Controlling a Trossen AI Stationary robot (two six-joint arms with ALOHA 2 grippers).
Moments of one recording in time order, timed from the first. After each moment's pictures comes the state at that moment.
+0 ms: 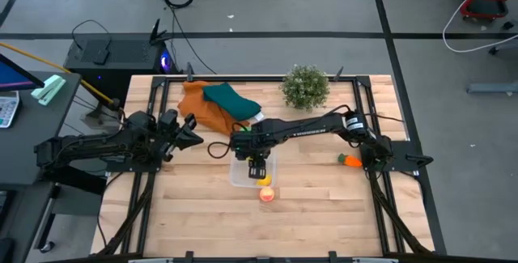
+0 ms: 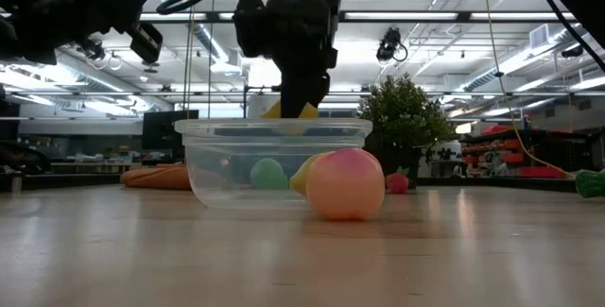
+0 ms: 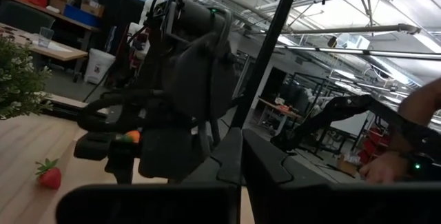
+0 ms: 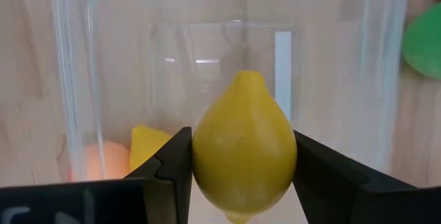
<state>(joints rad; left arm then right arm) 0.30 0.51 0.07 0.74 0.54 -0.54 0.04 2.21 1.99 -1.10 -0.10 0.13</state>
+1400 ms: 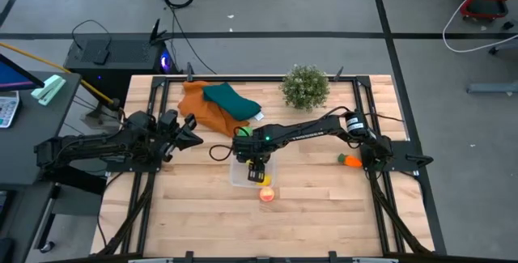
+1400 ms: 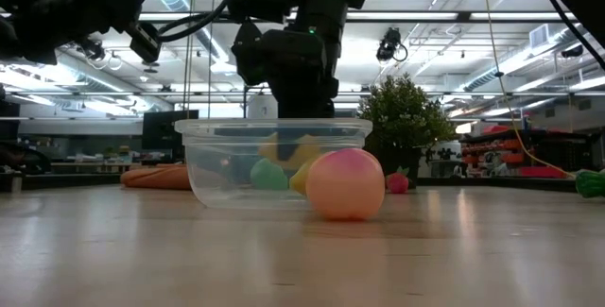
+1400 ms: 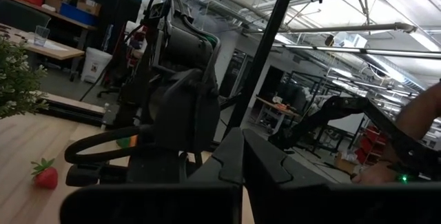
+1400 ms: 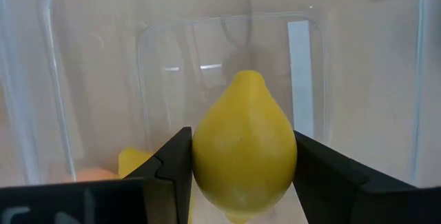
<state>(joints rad) 0.30 0.51 0.07 0.74 0.55 -0.54 0.05 2.20 1.84 -0.94 -0.11 0.21</state>
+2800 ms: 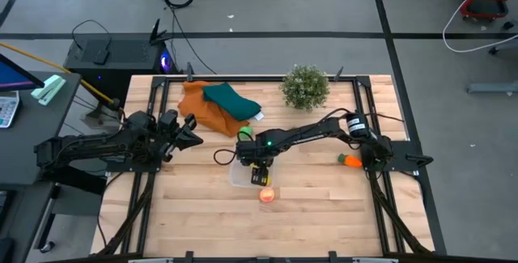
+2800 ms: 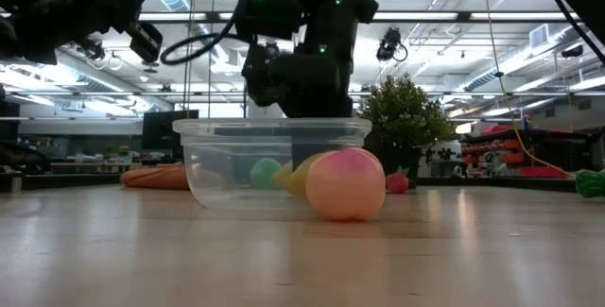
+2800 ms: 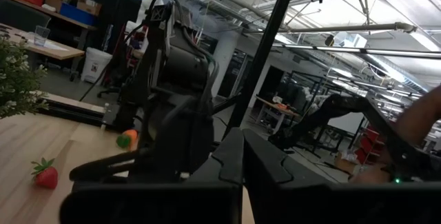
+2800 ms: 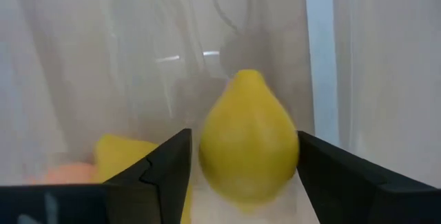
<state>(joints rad) 0.30 0.51 0.07 0.74 0.55 -0.54 0.06 2.19 1.73 -0.87 -0.12 0.26</state>
